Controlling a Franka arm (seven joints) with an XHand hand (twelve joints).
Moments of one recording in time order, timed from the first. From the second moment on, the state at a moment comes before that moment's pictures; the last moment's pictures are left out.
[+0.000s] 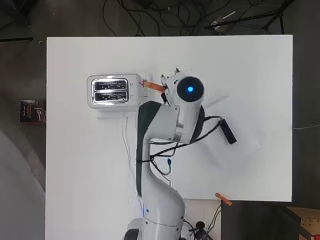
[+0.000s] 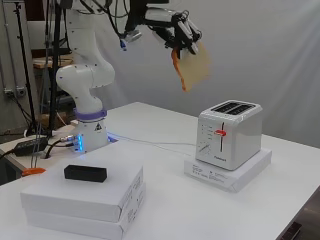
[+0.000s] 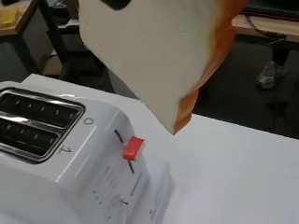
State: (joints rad) arm -0.10 -0.06 -0.08 -1.62 0.02 1.49 -1.43
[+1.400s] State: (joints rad) arm -0.17 0.05 0.20 -1.83 0.36 1.80 -1.54
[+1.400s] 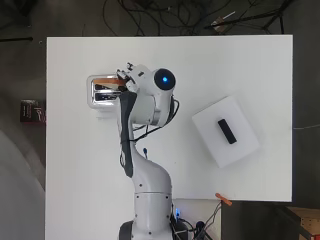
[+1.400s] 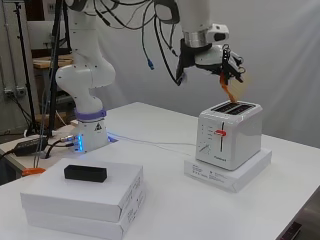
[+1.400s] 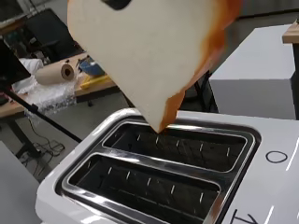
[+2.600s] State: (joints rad) arm -0.05 0.13 0.34 -1.60 -0.38 1.68 -1.38
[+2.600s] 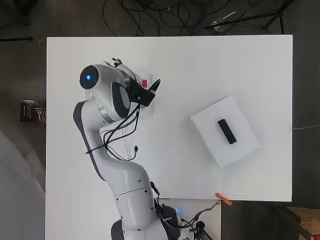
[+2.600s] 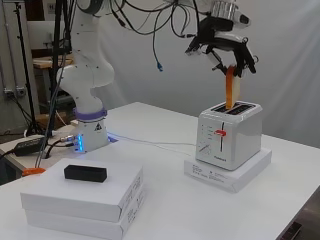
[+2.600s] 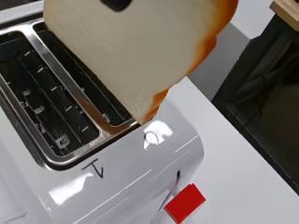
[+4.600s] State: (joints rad) arm 0.00 0.05 0.12 -1.70 -0.07 1.63 -1.03
